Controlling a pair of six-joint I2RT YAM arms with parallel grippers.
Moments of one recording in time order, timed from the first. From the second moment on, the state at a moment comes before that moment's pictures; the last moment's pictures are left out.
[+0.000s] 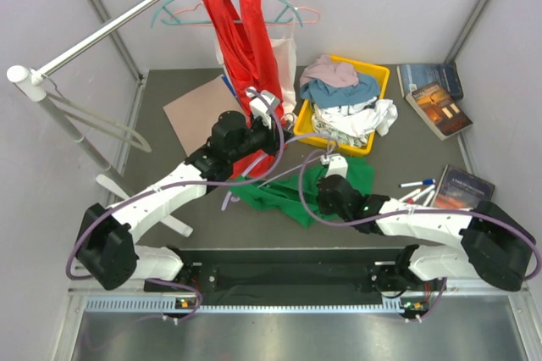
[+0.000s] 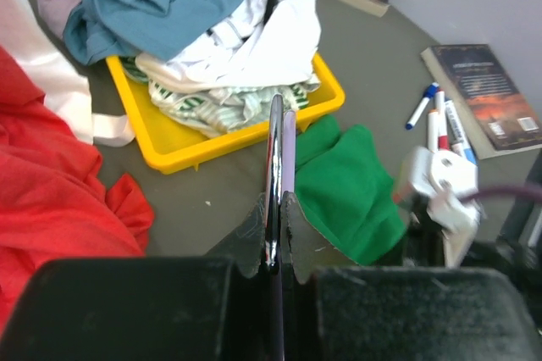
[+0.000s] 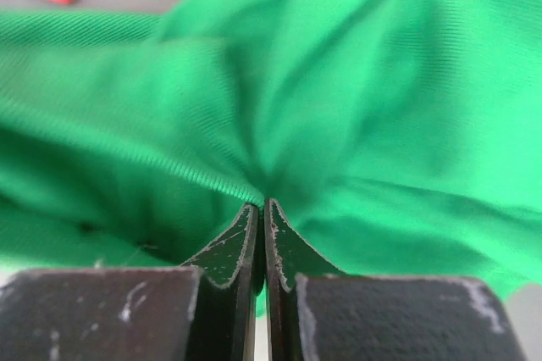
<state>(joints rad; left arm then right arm) -0.67 1.33 0.96 0.17 0.22 -0.21 0.97 1.25 0.53 -0.04 0.40 0.58</state>
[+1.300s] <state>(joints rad) -0.67 1.25 0.96 0.26 0.42 -0.19 0.09 1.06 0.51 0.08 -0.22 0.38</state>
